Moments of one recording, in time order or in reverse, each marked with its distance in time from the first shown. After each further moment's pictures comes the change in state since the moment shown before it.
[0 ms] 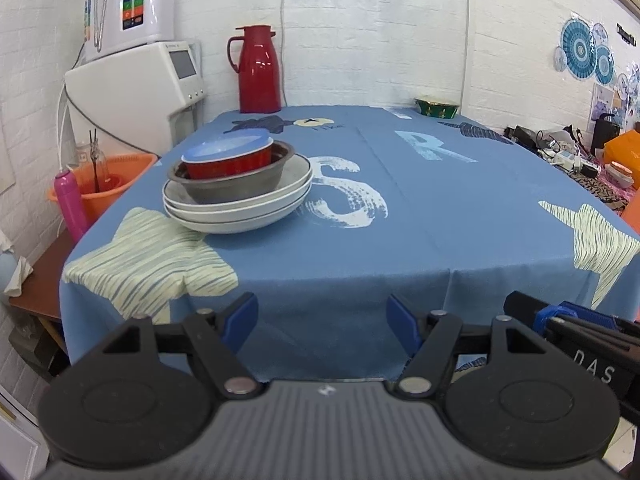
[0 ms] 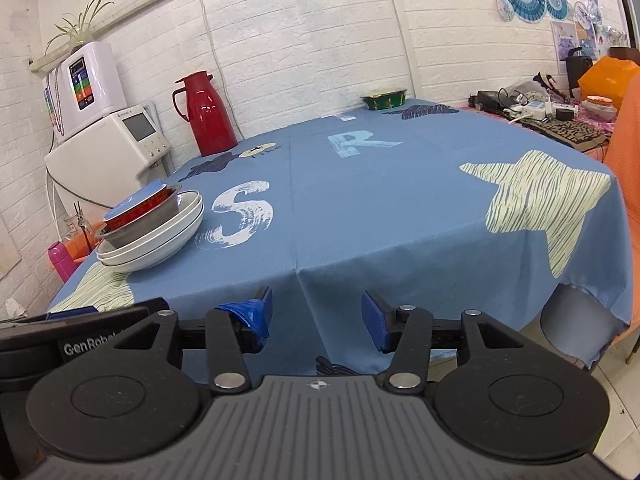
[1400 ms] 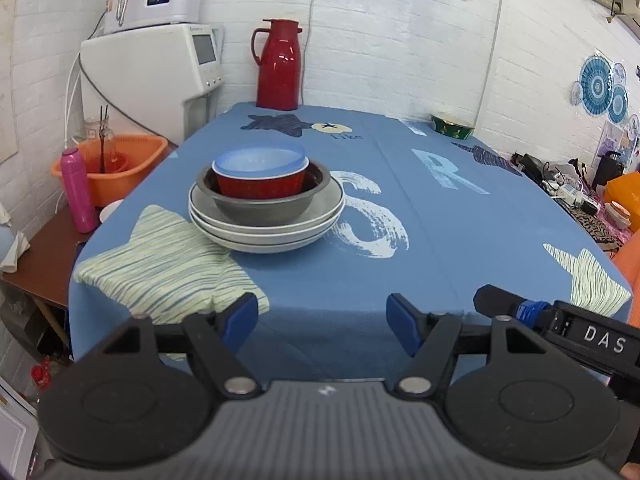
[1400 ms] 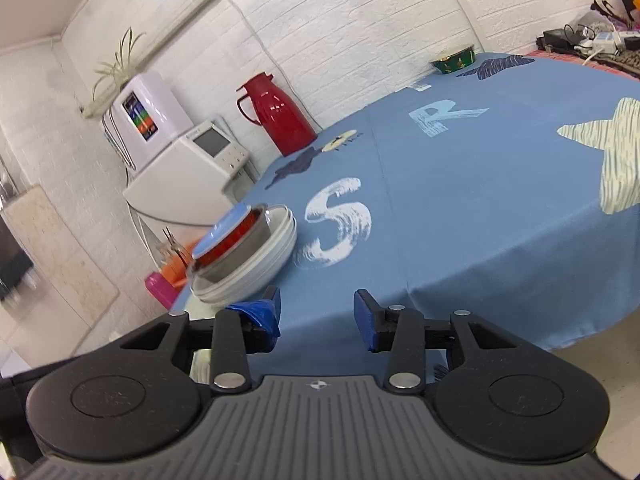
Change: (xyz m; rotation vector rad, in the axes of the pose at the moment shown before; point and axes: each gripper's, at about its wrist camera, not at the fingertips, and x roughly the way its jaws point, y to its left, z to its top) left arm -0.007 0.039 0.032 -0.103 0.031 -0.027; right arm 0.026 0.004 0.034 0.154 0.088 0.308
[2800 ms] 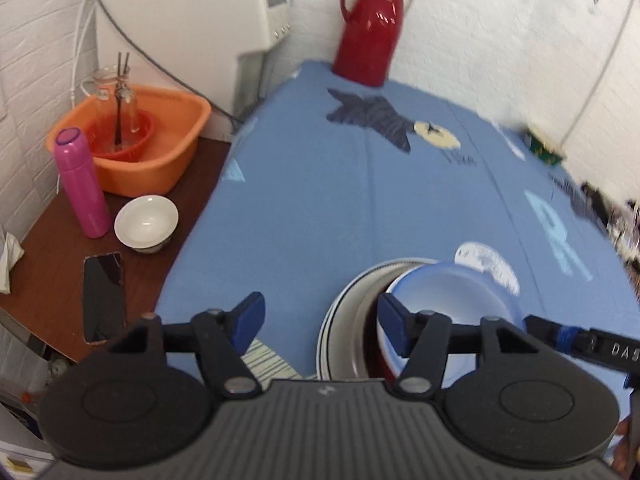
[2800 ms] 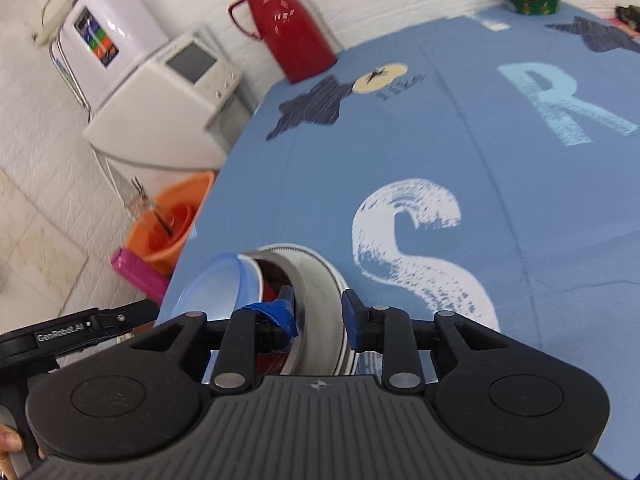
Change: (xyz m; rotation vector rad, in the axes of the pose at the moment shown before) left arm 0.153 0.169 0.164 -0.198 0.194 0.023; right arm 0.197 0.059 0.113 -0.033 0.290 -0.034
